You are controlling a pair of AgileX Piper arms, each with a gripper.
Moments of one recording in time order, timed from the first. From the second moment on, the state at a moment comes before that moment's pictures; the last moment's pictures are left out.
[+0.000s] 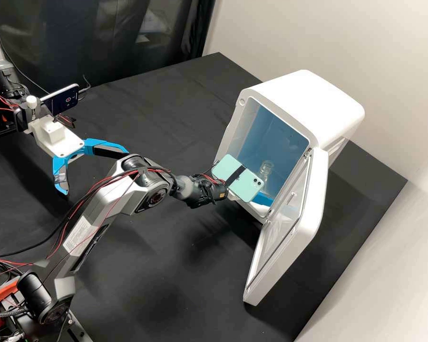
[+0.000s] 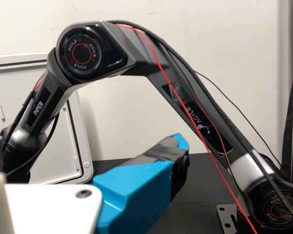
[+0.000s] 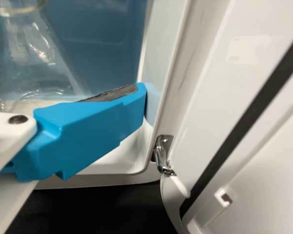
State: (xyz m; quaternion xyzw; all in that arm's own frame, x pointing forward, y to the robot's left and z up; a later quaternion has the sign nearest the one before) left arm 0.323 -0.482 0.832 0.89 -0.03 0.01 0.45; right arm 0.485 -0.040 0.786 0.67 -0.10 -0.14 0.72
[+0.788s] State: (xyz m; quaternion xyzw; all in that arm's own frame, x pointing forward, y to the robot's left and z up) left arm 0.322 -0.483 0.830 0.89 -0.03 0.01 0.45; right arm 0.486 -0.053 0.783 0.67 -0.10 -0.15 0.72
